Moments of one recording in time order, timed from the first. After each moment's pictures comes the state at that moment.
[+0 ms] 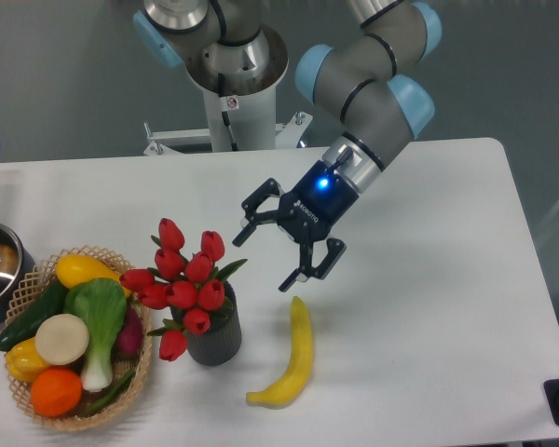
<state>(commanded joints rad) 2.65 -1.84 -1.89 -0.86 0.48 1.42</state>
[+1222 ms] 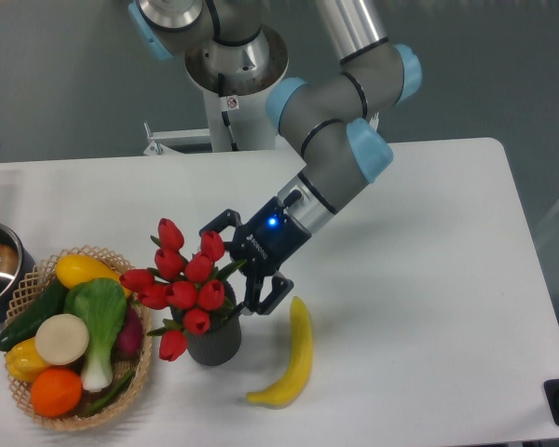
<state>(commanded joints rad) 2.52 -1.96 -1.81 -0.84 0.49 1.42</state>
